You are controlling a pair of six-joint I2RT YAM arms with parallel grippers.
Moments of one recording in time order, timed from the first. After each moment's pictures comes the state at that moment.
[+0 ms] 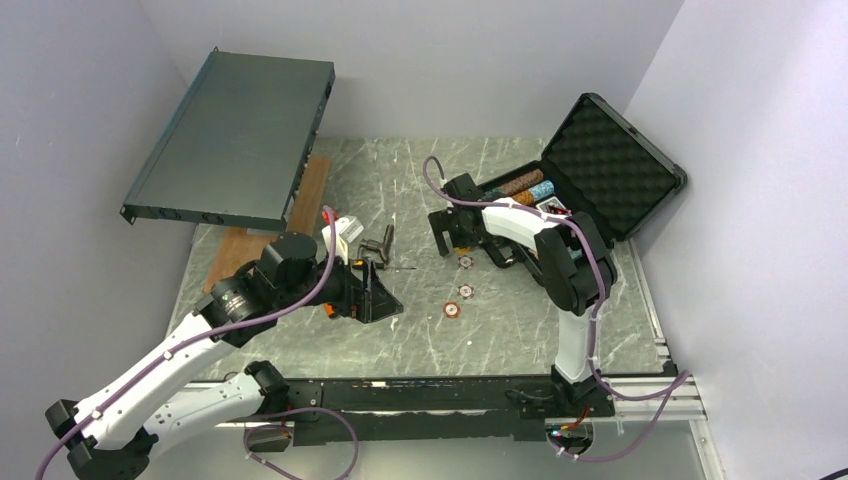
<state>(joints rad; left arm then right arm) -0.80 0.80 0.94 -0.61 0.32 -0.63 0.51 1.96 1.33 -0.47 0.02 0.18</state>
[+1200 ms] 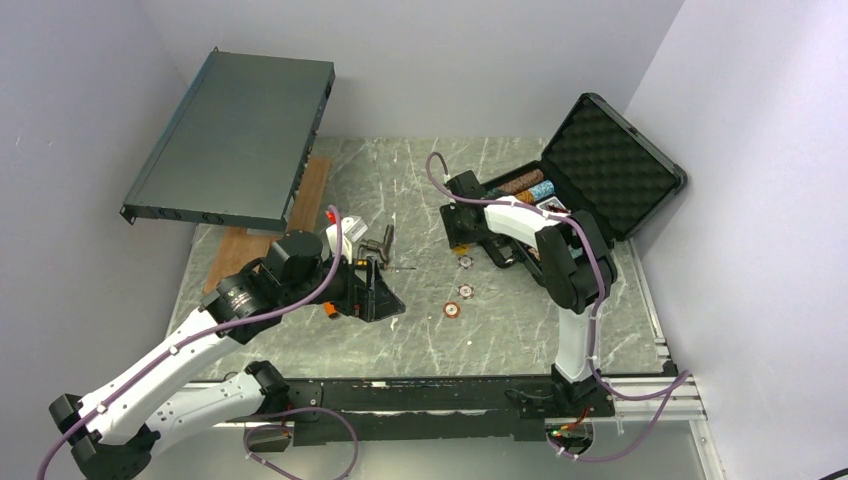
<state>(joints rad) -0.80 0.83 0.94 -0.61 0.32 -0.62 0.49 1.98 1.34 -0.43 0.05 0.18</state>
